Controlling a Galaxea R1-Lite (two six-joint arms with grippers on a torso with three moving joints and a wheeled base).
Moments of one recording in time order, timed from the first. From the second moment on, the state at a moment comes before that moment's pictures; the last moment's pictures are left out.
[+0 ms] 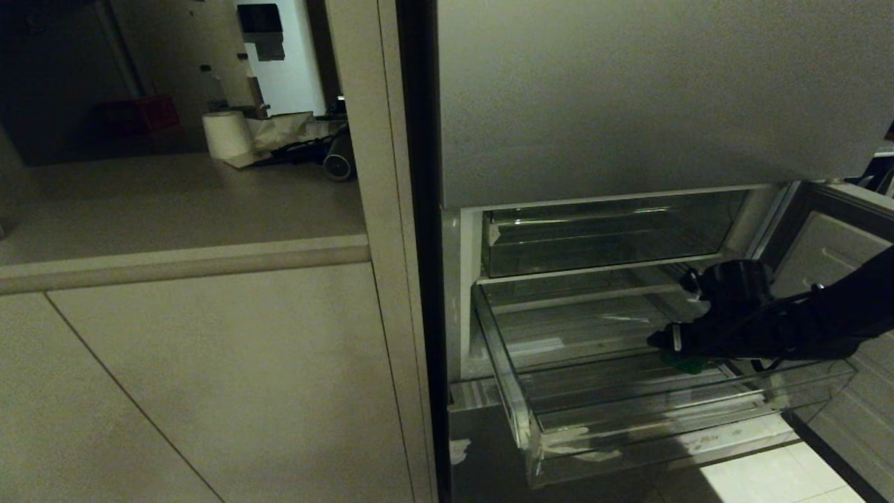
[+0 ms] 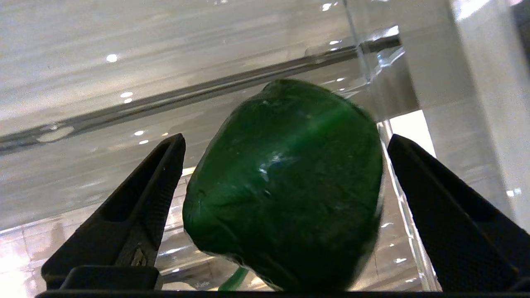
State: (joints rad) left arm 0.00 0.00 -0.02 0.04 0.00 0.00; right arm -0.05 2.15 -1.08 -0.32 -0.10 0.03
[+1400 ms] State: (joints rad) left arm 0.00 0.00 -0.02 0.04 0.00 0.00; right arm -0.06 1.92 -0.94 -0.31 -0.10 0.03
